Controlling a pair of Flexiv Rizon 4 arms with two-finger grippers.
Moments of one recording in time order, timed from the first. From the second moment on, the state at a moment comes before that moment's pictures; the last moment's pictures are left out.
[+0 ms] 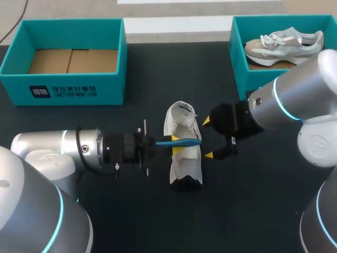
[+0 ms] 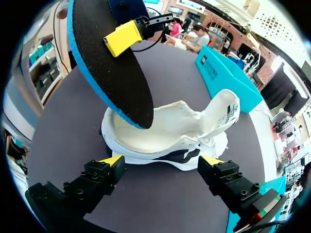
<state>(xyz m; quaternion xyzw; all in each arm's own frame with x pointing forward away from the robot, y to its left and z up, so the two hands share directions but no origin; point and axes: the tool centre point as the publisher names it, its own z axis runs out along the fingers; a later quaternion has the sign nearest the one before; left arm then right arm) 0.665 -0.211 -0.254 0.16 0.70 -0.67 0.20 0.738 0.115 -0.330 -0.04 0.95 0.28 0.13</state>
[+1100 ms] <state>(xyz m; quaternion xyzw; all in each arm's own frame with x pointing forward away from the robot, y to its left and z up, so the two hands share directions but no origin) 0.682 -0.221 -0.296 0.19 0.72 -0.64 0.21 0.737 0.114 -0.327 -0.04 0.95 0.28 0.13</state>
